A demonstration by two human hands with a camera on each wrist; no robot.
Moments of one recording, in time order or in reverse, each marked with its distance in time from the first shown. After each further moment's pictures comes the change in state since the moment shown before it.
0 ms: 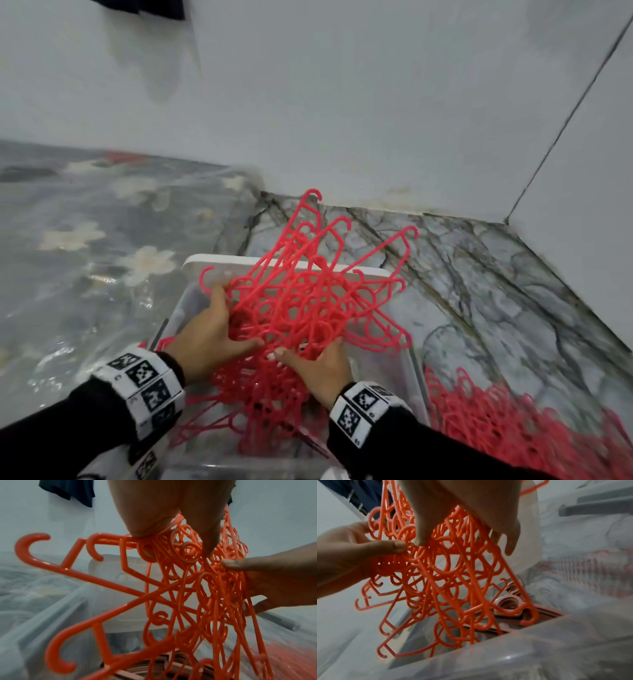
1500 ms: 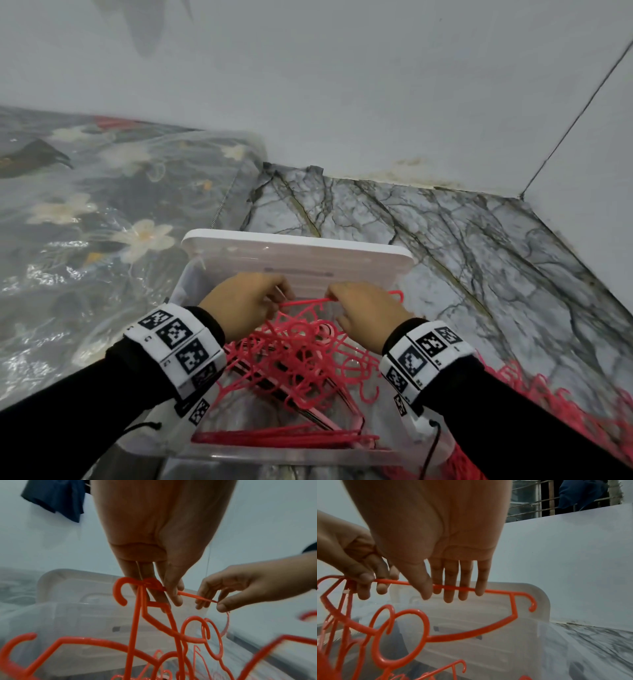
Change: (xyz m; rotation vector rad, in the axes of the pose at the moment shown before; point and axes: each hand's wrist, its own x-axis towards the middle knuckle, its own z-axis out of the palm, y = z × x) left_hand 0.040 0.022 0.007 0.265 -0.297 -0.009; right_hand 0.038 -0.051 -0.058 -1.109 -0.243 -0.604
